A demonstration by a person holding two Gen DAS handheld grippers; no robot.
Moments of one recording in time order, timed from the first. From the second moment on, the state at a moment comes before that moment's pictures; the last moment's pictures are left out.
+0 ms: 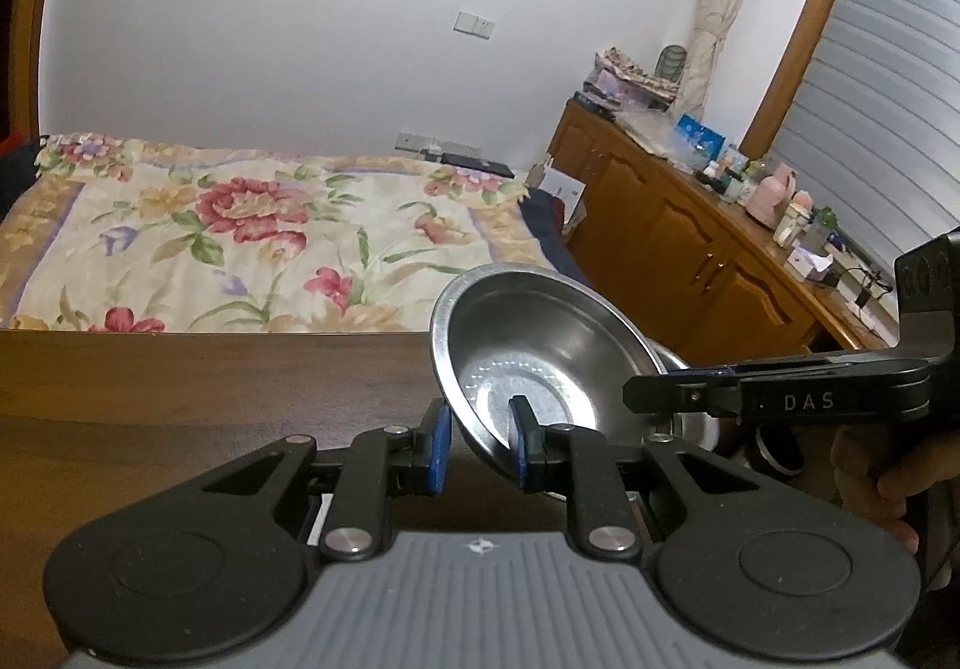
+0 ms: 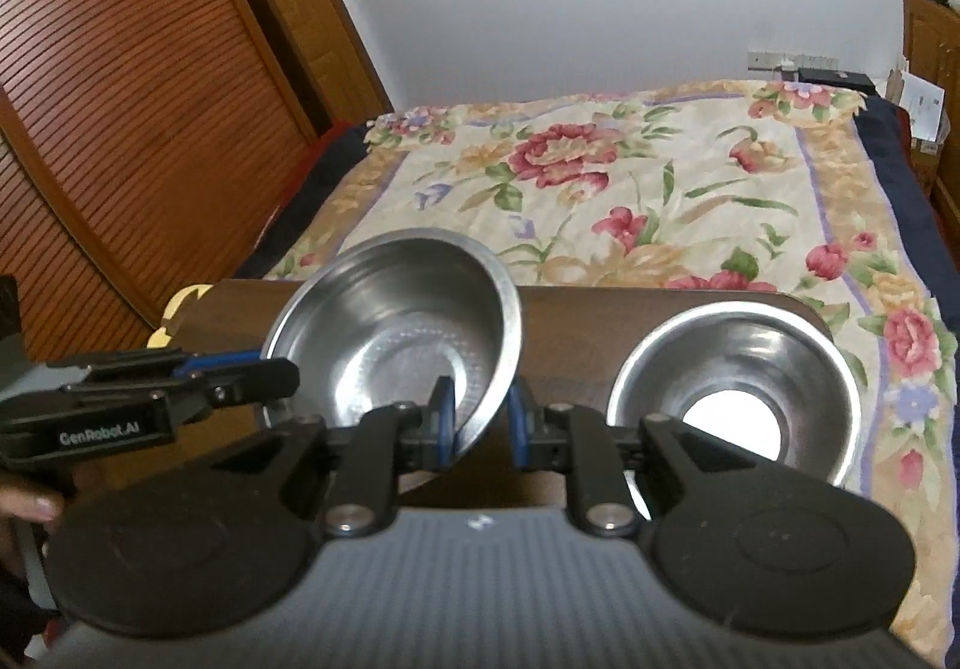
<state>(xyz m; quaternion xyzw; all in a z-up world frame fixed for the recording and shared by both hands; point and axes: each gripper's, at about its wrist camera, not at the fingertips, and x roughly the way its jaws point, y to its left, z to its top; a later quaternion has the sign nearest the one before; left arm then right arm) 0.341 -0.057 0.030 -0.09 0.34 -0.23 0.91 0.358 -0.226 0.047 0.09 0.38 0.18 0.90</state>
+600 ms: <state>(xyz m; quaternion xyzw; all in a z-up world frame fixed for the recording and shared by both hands) 0.280 -0.055 0.053 -0.06 0.32 -0.25 0.91 0.303 -0.222 0.069 0.08 0.36 0.18 0.91</state>
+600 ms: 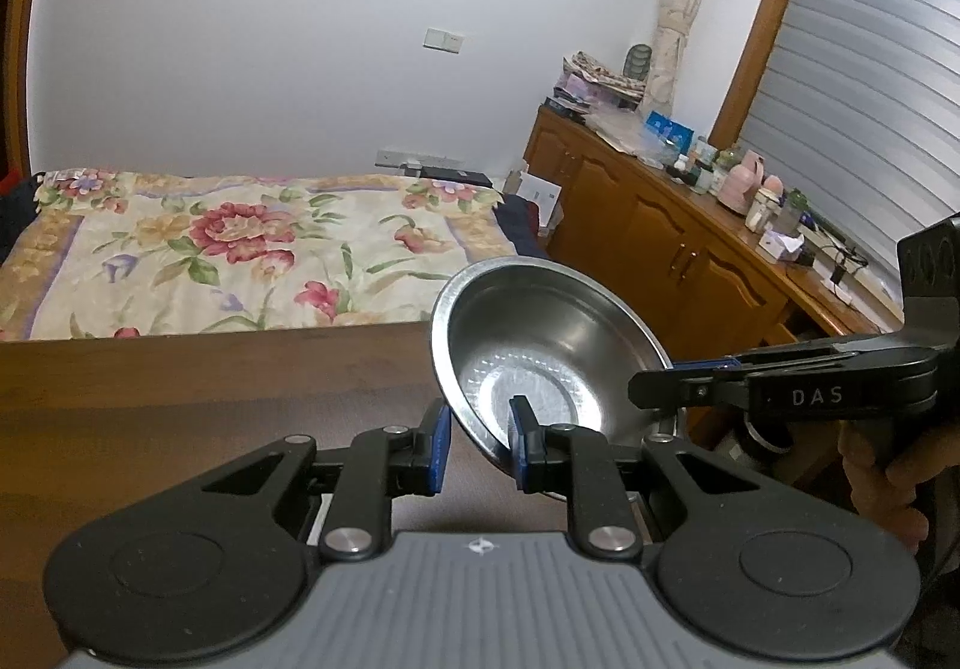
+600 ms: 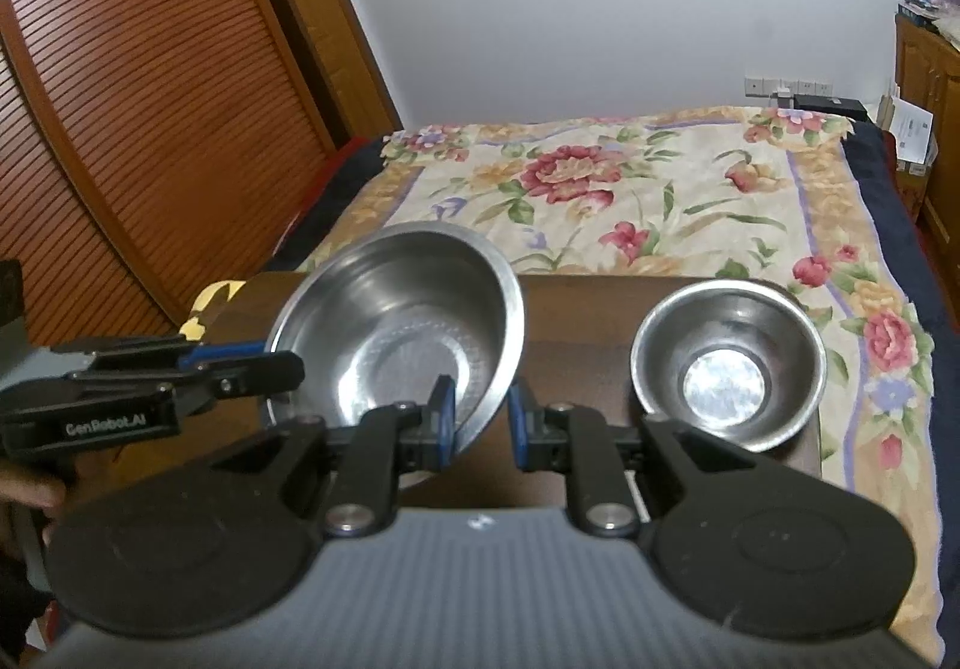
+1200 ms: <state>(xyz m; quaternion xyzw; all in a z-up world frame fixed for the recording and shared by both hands) 0.233 -0.055 0.051 -0.04 0.32 -0.26 0.91 0.254 -0.219 0.067 0.07 0.36 0.18 0.91</state>
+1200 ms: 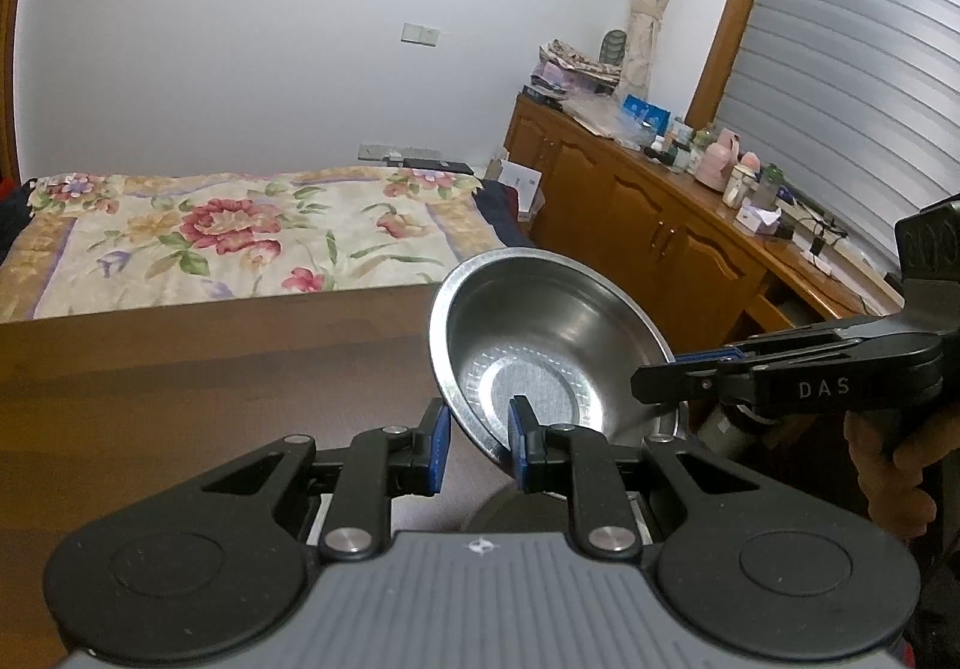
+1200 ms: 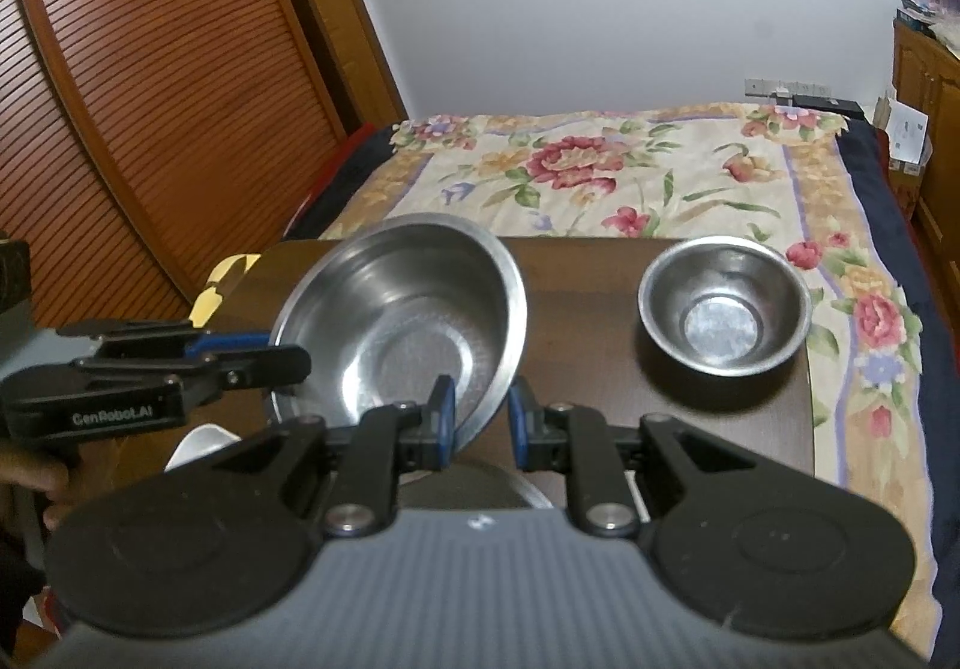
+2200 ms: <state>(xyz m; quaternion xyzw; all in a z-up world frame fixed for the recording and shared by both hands) 0.168 -0.069 -0.009 0.01 0.34 -0.28 0.90 0.192 -0.216 0.015 0.06 0.40 0.17 0.90</state>
